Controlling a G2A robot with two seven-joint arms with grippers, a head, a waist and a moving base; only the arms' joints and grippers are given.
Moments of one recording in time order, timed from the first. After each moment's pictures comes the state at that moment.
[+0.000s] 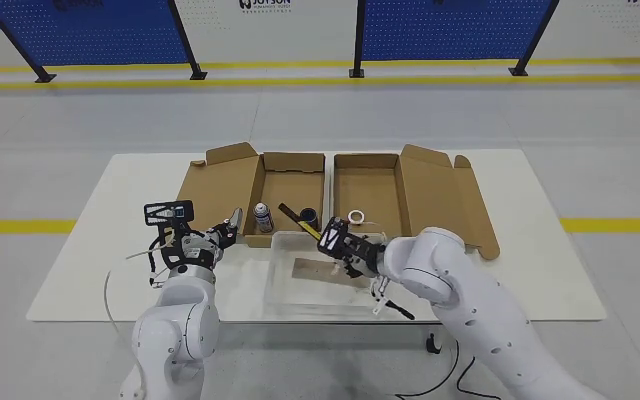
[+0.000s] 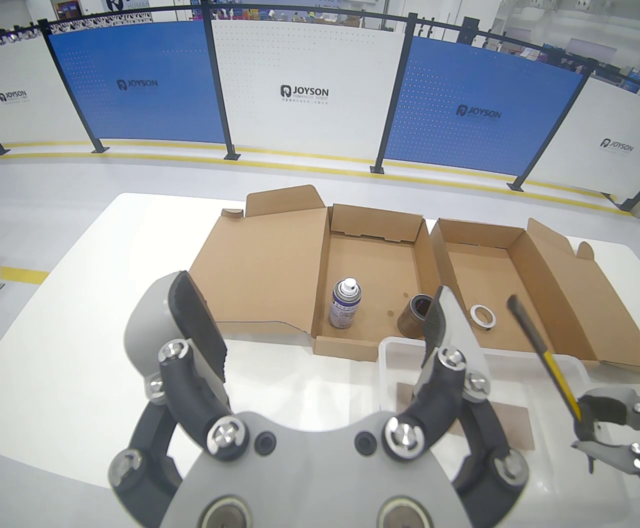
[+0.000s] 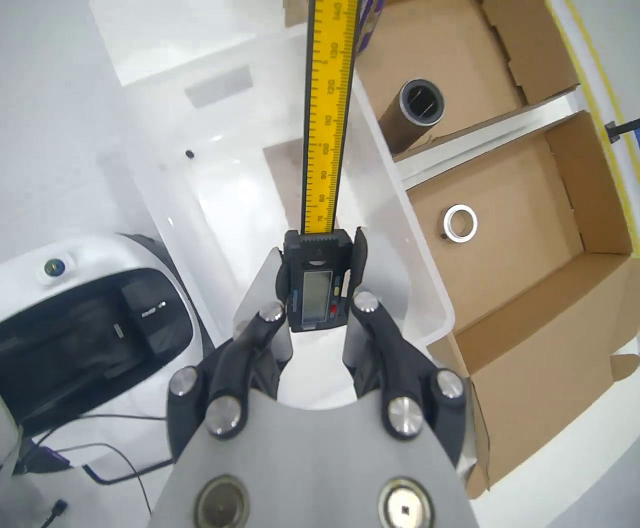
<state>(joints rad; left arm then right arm) 1.60 -1.43 -1.51 -2.15 1.44 0.24 -0.56 -0.97 -1.18 0.90 -1.77 -1.01 -0.36 1.06</state>
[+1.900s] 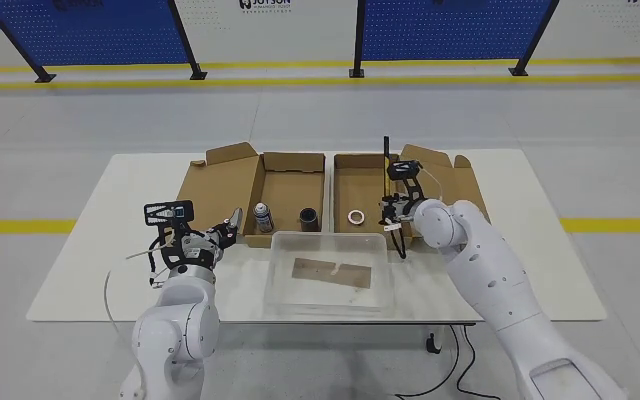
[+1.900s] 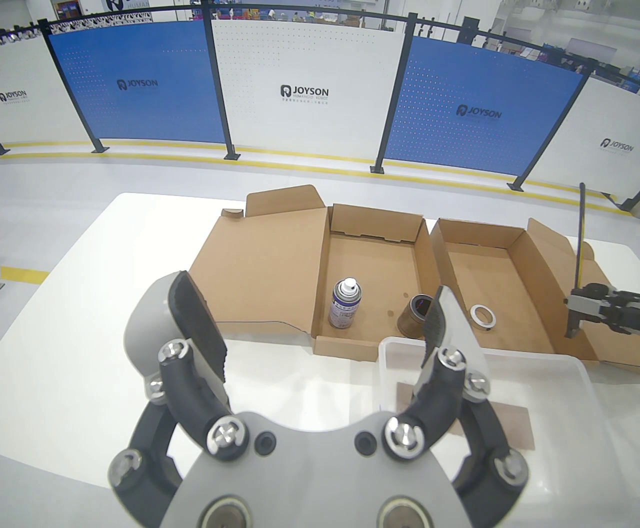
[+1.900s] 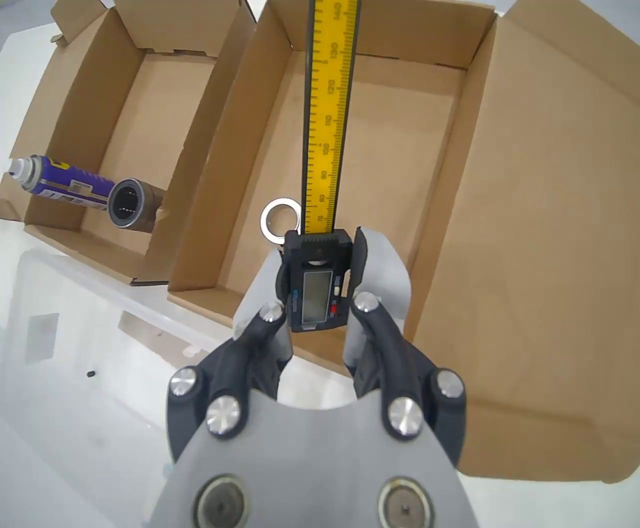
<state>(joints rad) 1.60 -1.43 -1.51 -2.15 1.44 0.24 -0.56 -0.78 -1.27 0.99 -1.14 -0.82 0.10 0.77</state>
